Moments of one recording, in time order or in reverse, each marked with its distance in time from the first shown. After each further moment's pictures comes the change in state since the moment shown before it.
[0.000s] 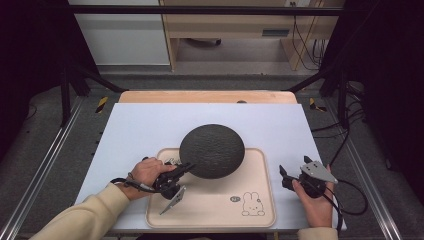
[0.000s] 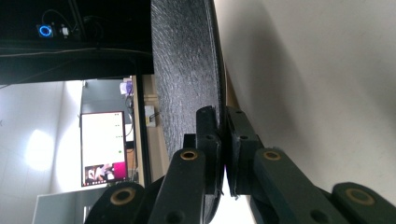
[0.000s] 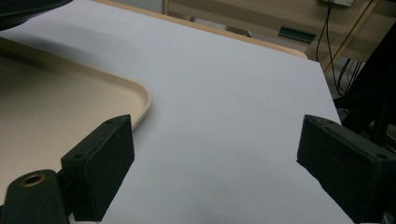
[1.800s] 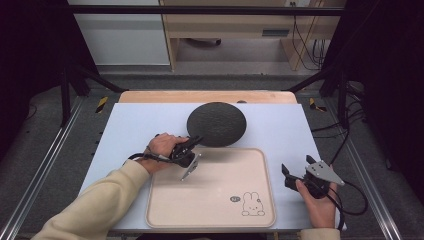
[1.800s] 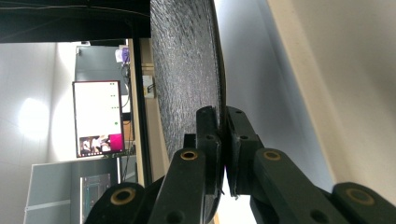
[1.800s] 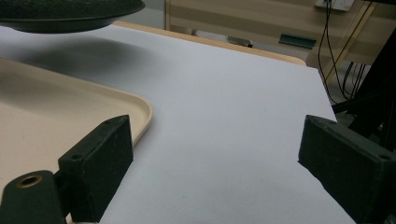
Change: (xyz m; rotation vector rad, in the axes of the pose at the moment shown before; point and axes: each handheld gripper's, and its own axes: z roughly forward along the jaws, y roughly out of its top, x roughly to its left) left arm 0.034 -0.042 0.076 0.142 -0.017 -0.013; right arm -0.006 0.002 -0.006 -0.049 0.013 0.045
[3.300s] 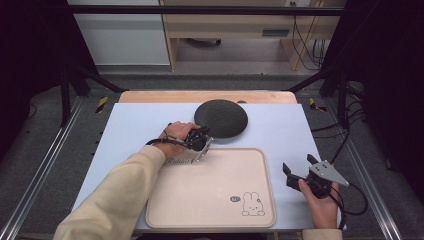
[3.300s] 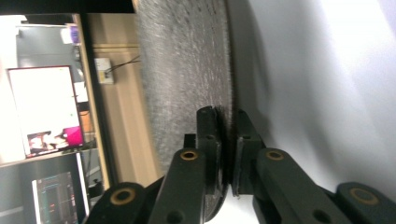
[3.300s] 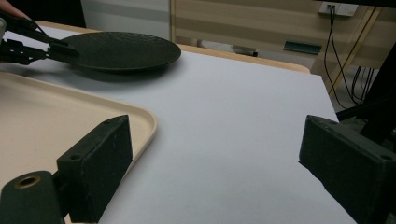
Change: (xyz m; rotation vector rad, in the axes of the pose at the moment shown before) left arm 0.008 -0.016 0.086 0.076 -0.153 0.037; right arm -0.005 0.002 -0.003 -0.042 0.028 0.027
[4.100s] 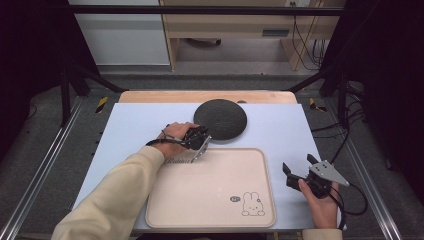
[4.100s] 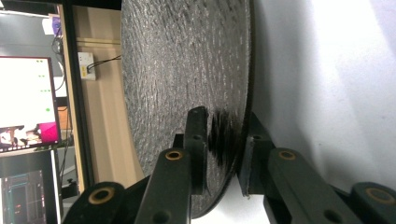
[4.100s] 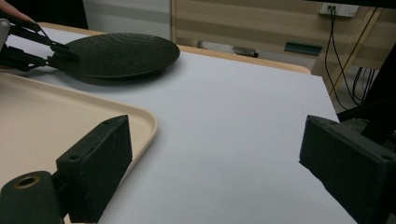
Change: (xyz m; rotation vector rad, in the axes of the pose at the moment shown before) left arm -0.004 -0.010 0.001 0.005 -0.059 -0.066; right arm 0.000 0.000 0.000 -0.003 0.004 0.006
